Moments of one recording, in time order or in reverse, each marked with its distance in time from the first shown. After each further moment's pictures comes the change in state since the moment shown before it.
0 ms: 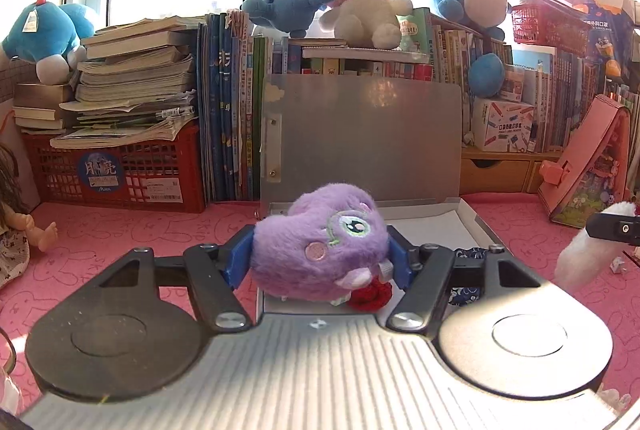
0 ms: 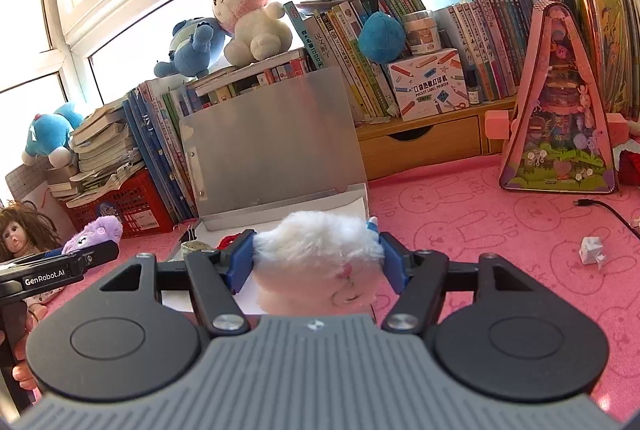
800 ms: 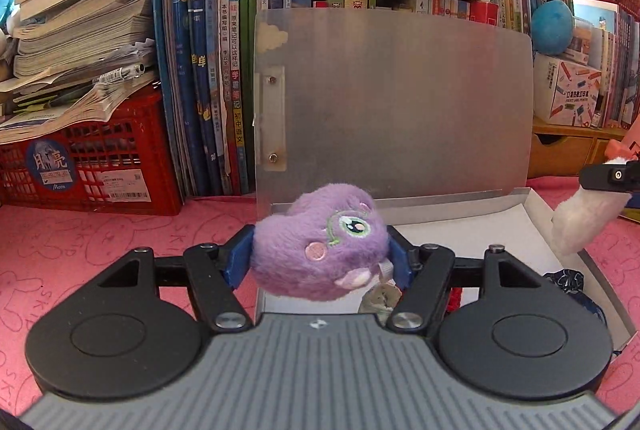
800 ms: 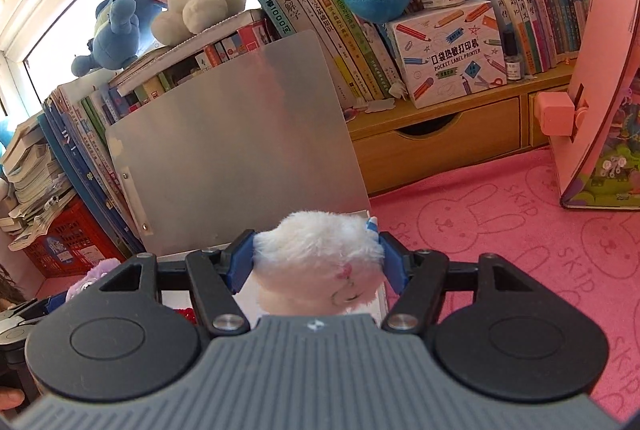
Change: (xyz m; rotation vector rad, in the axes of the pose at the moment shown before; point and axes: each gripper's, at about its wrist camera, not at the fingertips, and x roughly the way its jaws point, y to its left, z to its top) left arm 0.157 0.009 0.008 0.022 0.132 0.017; right arm 0.156 -0.002 0.042 0.069 0.106 -0.062
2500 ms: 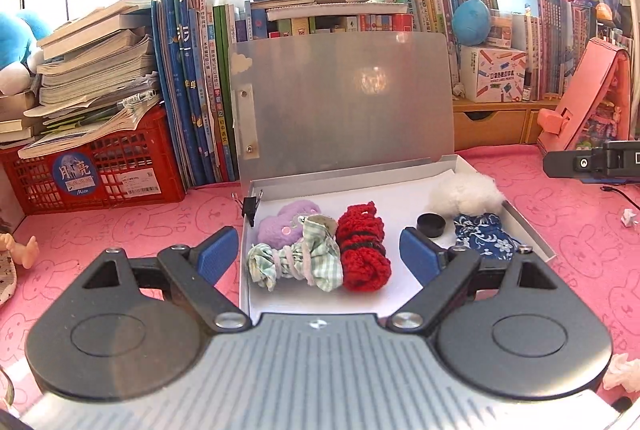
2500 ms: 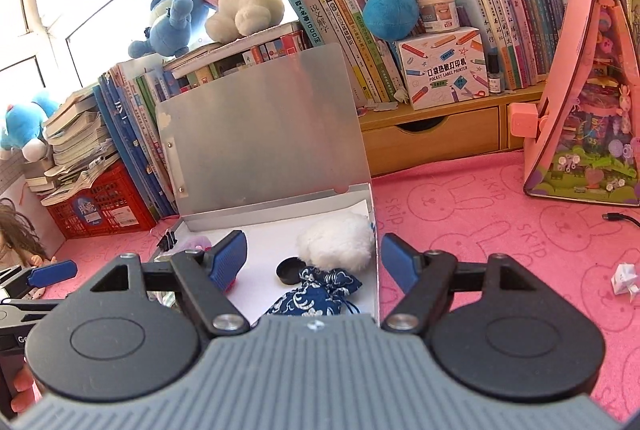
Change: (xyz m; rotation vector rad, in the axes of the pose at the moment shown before) left arm -0.129 -0.027 -0.030 0.095 -0.028 -0.047; right arm -0.110 0.002 -0.043 -0.094 -0.033 0.034
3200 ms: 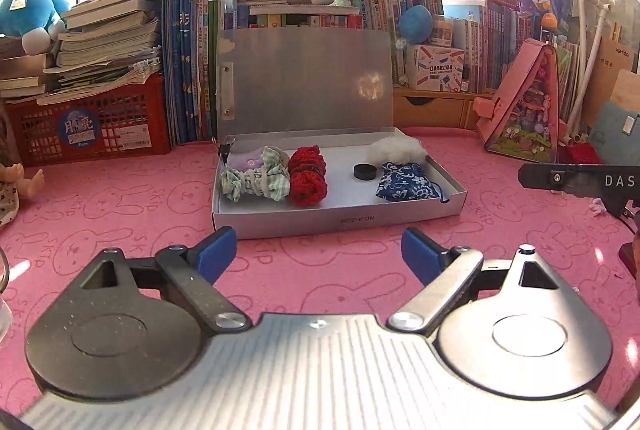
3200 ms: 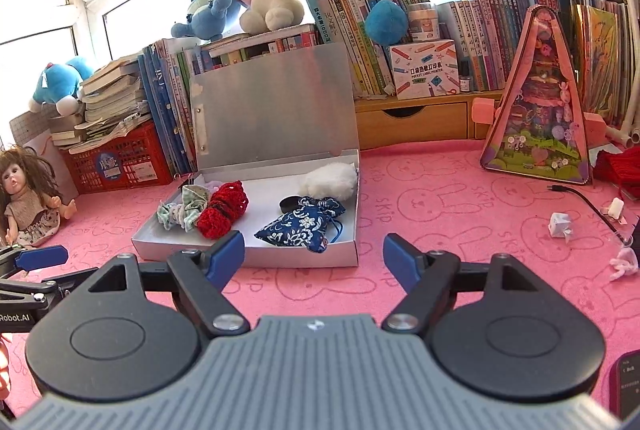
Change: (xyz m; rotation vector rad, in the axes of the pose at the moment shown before) left arm -0.104 -0.023 -0.083 -0.050 -0.031 -0.092; right arm -0.096 0.006 -0.075 -0.111 -0.040 -0.030
